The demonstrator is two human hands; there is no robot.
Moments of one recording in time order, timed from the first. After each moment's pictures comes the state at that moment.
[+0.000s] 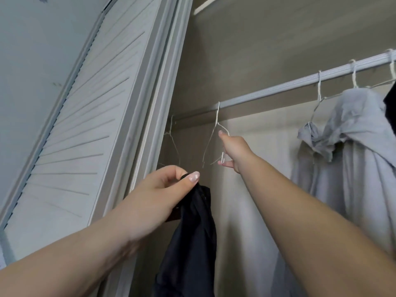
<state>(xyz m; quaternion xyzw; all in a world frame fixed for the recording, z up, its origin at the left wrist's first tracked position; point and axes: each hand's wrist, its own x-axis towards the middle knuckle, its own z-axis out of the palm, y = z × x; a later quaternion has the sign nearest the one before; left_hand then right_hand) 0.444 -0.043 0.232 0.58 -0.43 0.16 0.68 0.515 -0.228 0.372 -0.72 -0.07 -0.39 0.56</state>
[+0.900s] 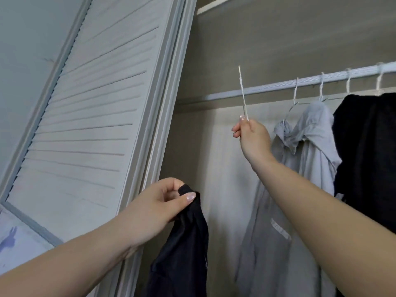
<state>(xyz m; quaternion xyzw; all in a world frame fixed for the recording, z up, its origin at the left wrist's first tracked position) 0.416 -0.016 0.185 0.62 -0.43 0.10 0.65 0.421 -0.226 0.335 -0.70 -0.10 -0.62 0.32</state>
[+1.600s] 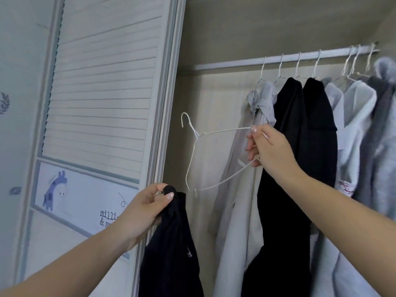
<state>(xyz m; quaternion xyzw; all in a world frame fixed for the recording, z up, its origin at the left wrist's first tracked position) 0.299 0.063 0.074 0.57 -0.38 -0.07 0.73 0.176 -0.154 0.208 -0.75 -0.06 -0.51 0.42</state>
